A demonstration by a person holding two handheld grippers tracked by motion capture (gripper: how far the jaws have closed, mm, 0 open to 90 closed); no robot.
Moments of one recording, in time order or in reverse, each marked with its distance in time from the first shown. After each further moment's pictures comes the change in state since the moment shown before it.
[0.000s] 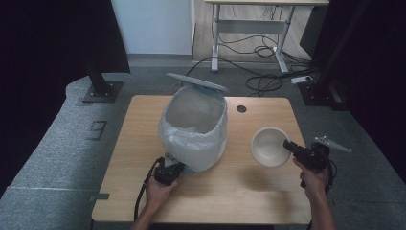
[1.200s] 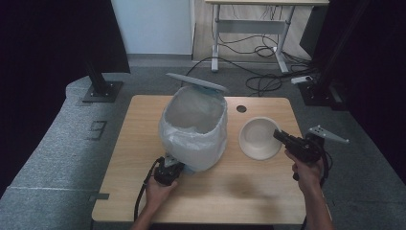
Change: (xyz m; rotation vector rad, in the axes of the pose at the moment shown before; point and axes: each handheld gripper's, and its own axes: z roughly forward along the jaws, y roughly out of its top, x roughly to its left) left arm 0.000 0.000 0.000 -0.004 -0.003 -0.001; right arm 0.055 0.037 -0.002 -0.065 0.120 -0.072
